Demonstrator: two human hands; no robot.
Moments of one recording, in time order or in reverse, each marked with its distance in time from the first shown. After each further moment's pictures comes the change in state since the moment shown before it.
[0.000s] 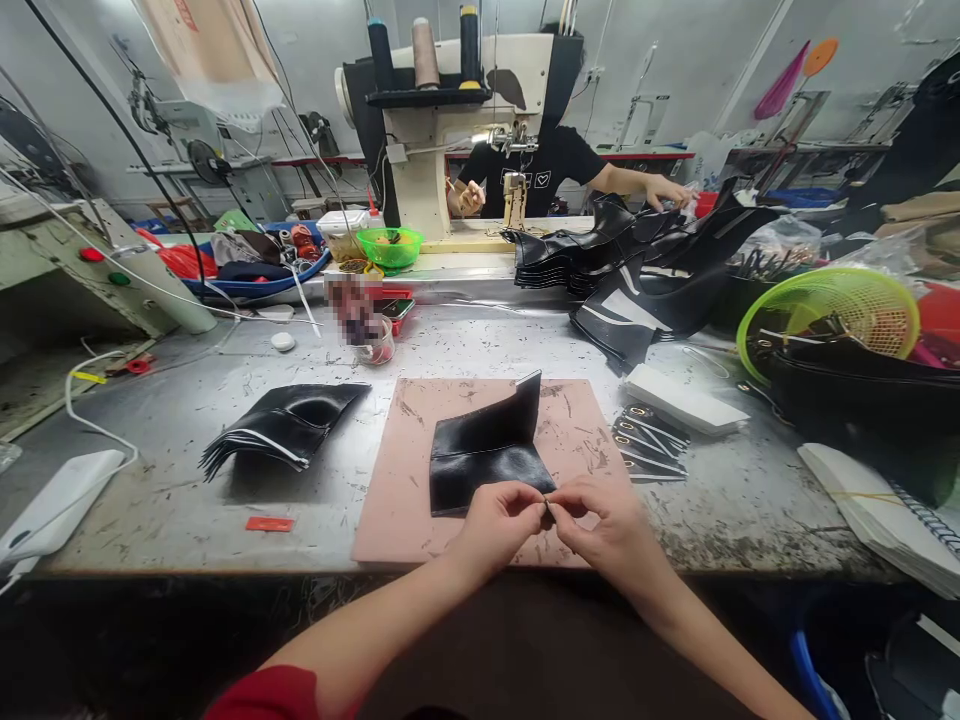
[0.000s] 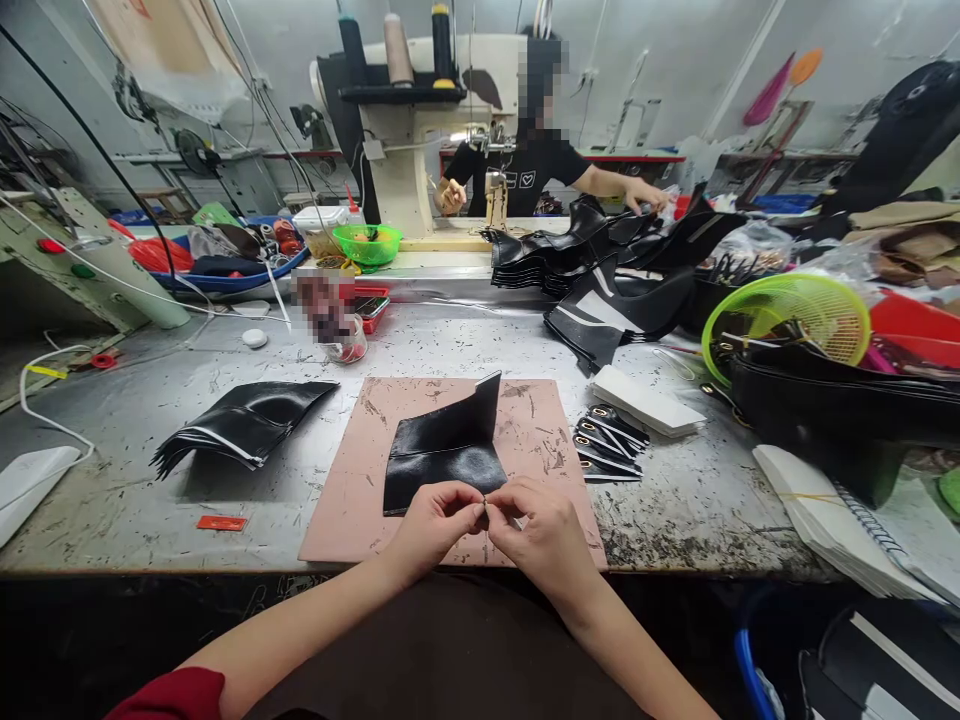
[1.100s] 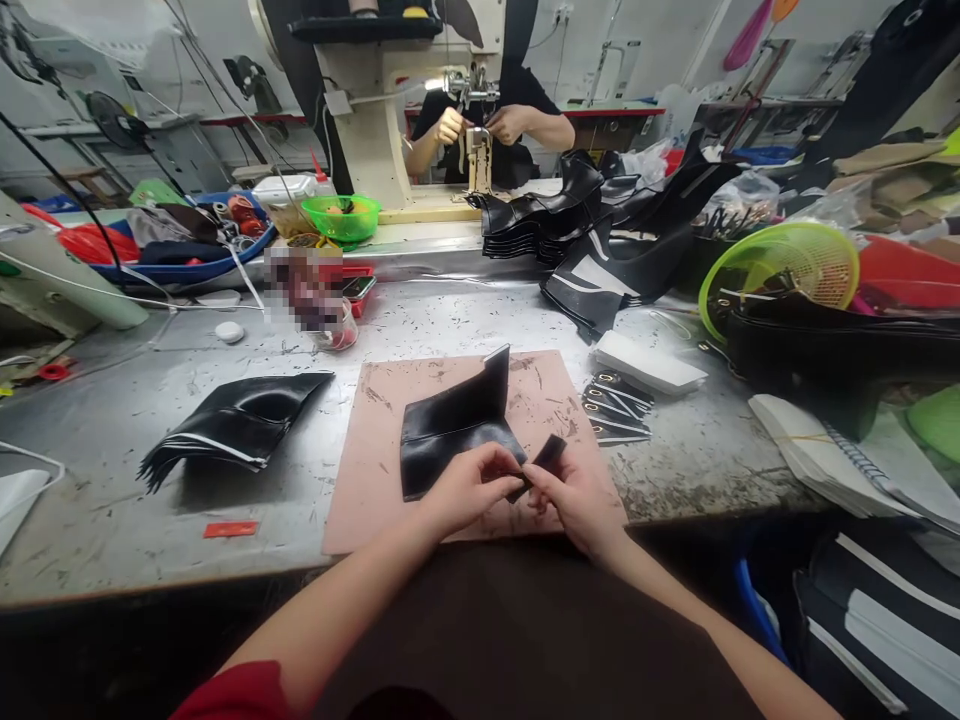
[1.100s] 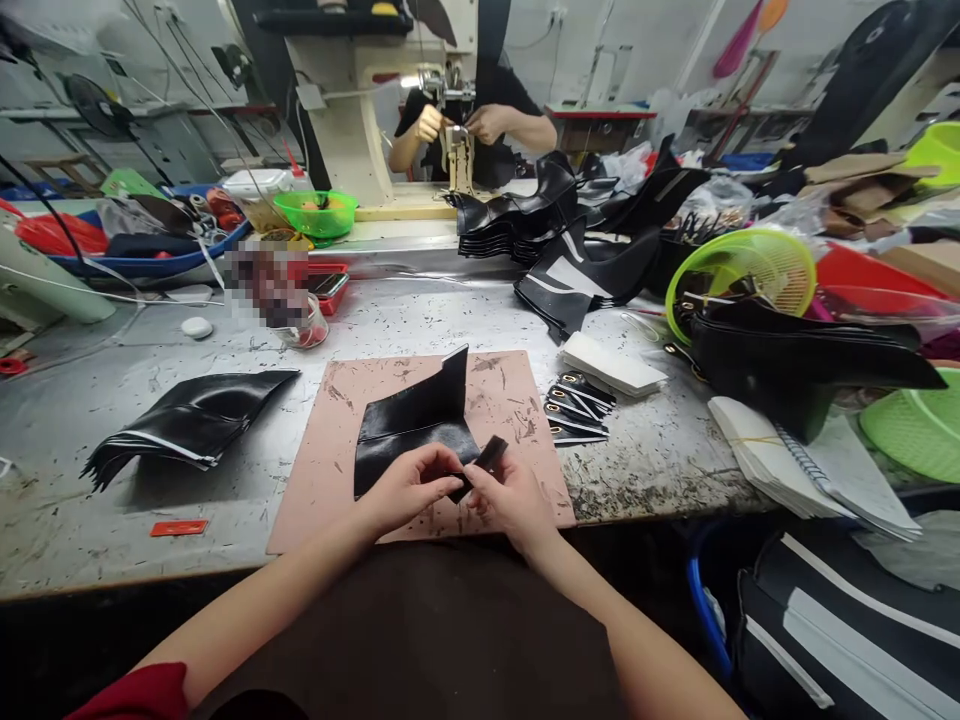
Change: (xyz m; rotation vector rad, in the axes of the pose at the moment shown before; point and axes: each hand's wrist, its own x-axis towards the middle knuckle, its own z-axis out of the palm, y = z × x) left_hand 0.027 -0.004 -0.011 0.328 -0.233 0.080; right_hand -0.007 0.023 0.020 0.751 -0.006 0.723
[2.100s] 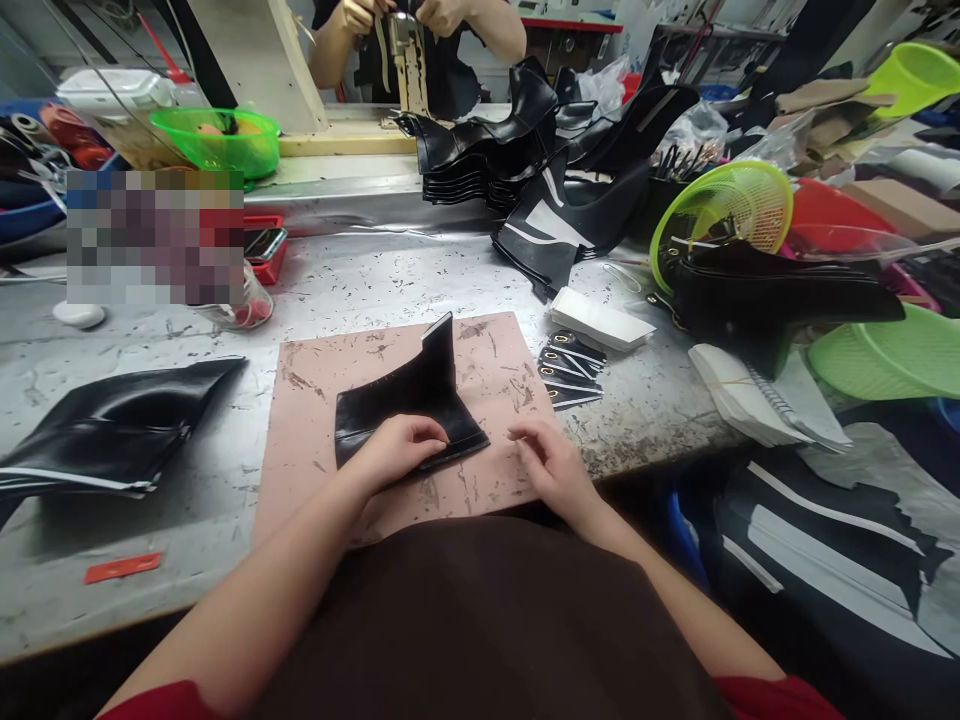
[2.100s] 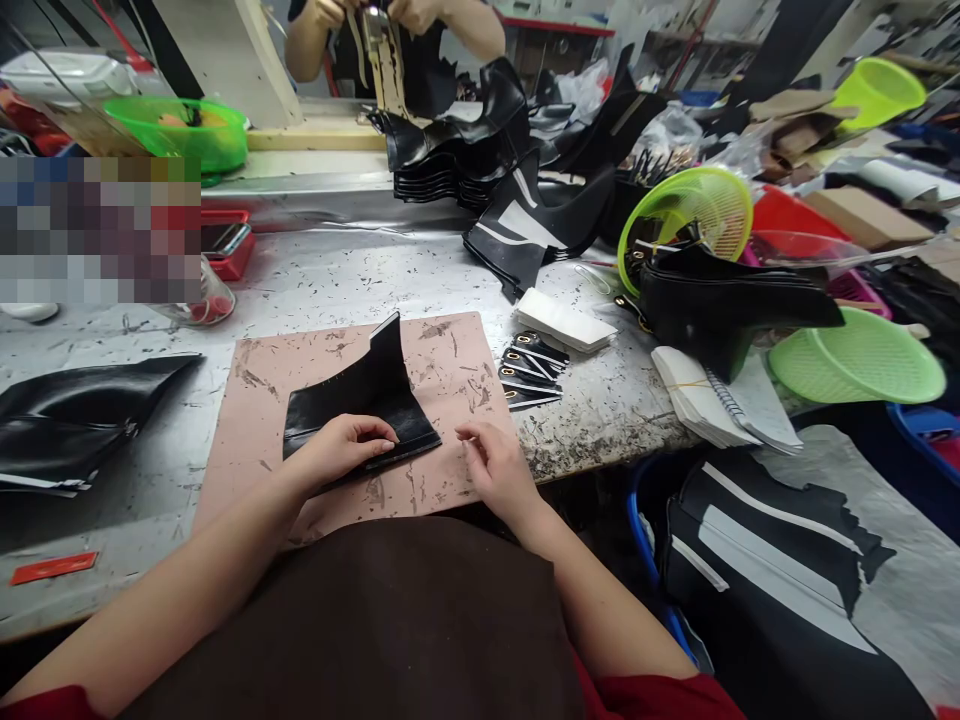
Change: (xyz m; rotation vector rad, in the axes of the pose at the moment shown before) left_hand 0.043 -0.027 -0.035 0.356 -0.163 -0.236; right_hand 0.004 0.019 -0.056 -0.747 0.193 -0.522
